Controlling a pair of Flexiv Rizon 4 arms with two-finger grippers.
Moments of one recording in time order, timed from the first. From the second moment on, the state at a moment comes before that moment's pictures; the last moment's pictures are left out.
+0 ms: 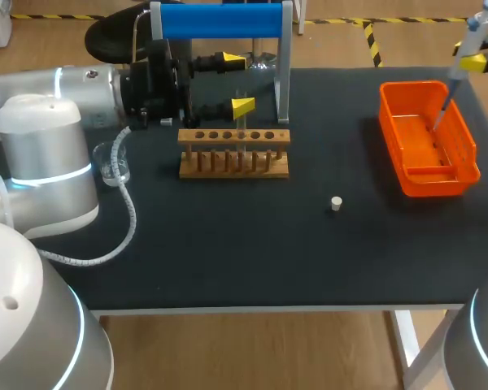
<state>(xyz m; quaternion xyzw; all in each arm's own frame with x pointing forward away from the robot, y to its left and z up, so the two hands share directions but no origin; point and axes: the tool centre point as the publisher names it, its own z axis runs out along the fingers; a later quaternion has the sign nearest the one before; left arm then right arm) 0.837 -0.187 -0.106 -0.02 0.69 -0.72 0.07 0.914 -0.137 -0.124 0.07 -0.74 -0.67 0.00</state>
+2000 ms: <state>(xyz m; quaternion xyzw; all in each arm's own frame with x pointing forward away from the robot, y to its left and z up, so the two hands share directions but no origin) 0.837 -0.187 -0.106 -0.02 0.69 -0.72 0.07 0.953 -0.170 -0.151 0.06 -0.73 -0.68 0.00</state>
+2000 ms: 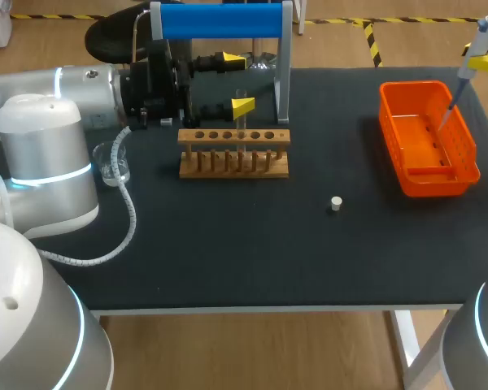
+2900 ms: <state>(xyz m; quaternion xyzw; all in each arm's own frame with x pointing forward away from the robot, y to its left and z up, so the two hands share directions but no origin) 0.878 -0.302 -0.061 -0.03 0.70 -0.71 0.06 0.953 -0.170 -0.151 0.06 -0.73 -0.68 0.00</state>
